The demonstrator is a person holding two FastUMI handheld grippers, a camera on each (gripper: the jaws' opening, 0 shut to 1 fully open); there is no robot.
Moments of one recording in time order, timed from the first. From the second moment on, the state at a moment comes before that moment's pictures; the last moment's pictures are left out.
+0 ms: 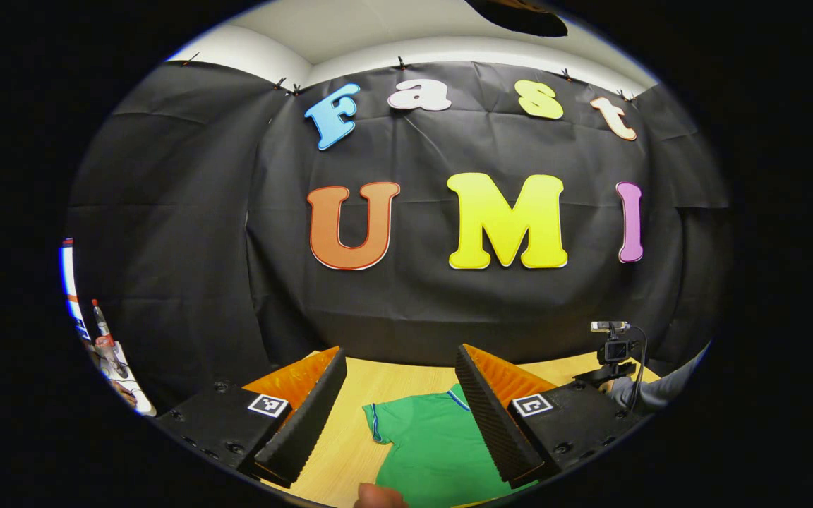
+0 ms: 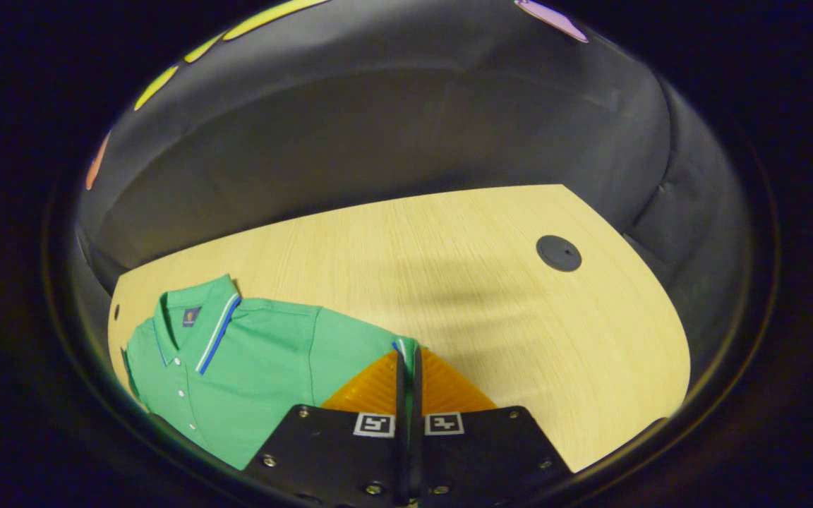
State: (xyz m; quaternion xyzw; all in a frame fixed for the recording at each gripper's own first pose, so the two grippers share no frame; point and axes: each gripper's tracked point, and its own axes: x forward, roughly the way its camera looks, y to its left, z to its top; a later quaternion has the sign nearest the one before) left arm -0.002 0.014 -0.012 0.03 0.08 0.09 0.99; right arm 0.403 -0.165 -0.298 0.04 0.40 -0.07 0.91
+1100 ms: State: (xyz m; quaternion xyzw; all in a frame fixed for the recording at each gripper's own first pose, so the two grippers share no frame) left arm -0.007 0.031 -0.003 0.02 0.07 0.09 0.99; right arm 0.356 -0.028 -0.247 0.01 0.37 0.08 0.93
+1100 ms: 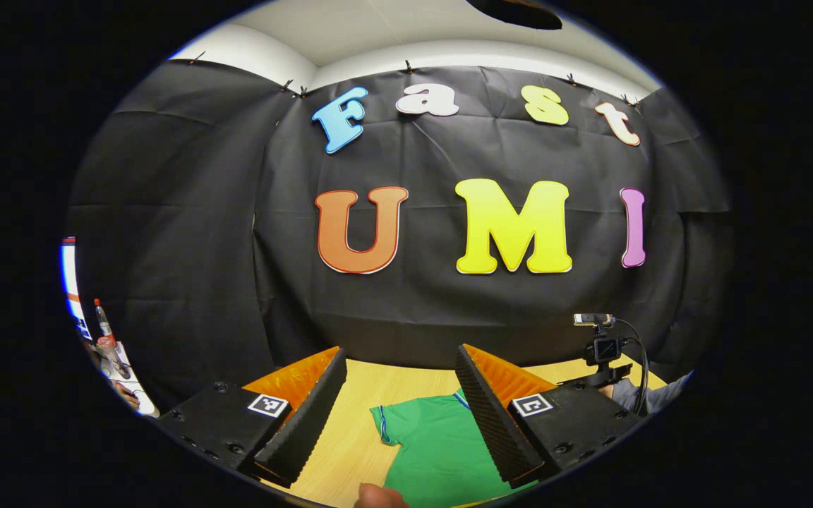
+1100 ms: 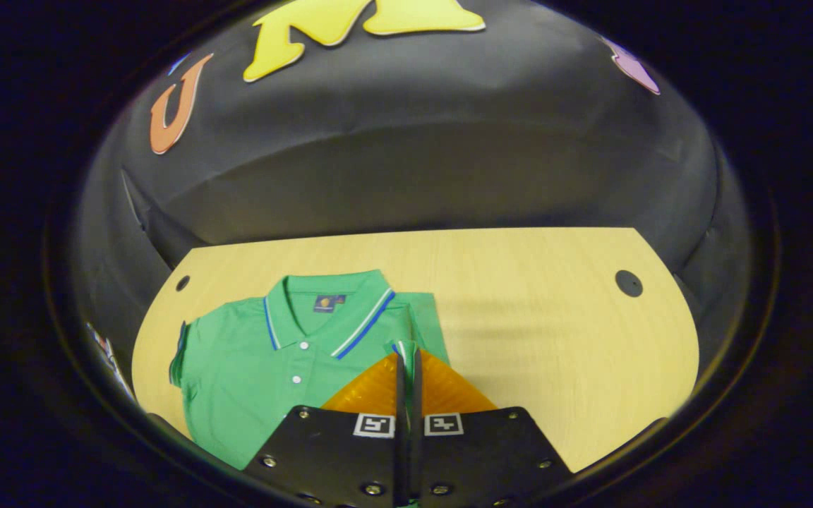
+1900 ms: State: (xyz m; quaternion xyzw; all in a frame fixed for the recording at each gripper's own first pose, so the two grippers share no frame) left arm -0.008 0.047 -0.014 0.02 0.08 0.11 0.99; right arm 0.331 0.011 -0.279 0.01 0.38 0.10 0.92
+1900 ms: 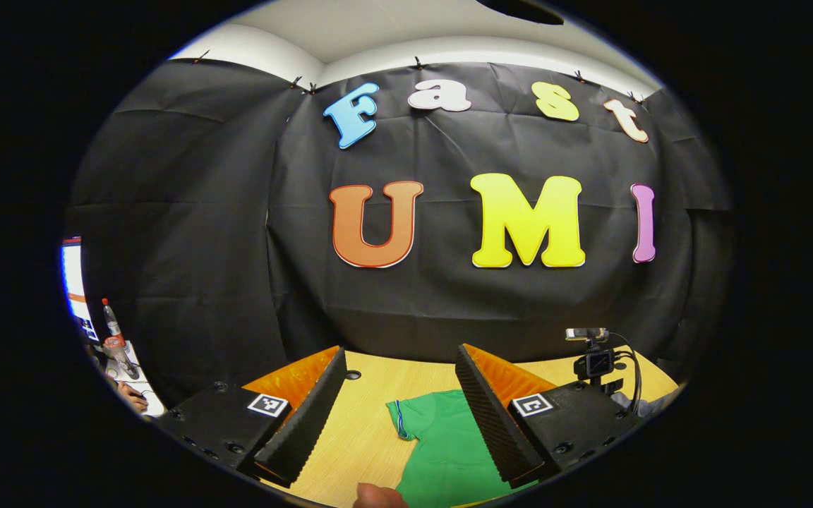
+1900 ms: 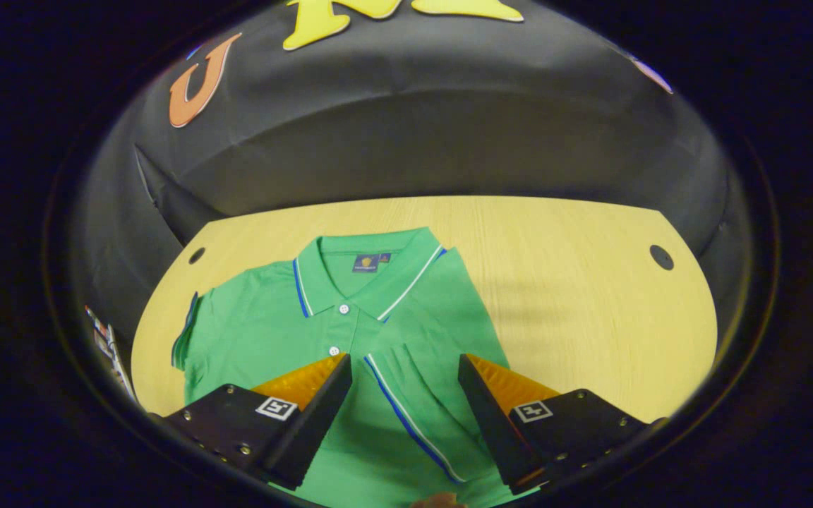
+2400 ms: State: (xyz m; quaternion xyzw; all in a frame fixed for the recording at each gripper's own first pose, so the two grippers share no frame) left arm 0.046 0.055 -0.101 -0.05 0.14 0.10 0.98; right arm 0.318 -0.020 -0.093 -0.04 0.16 0.11 0.98
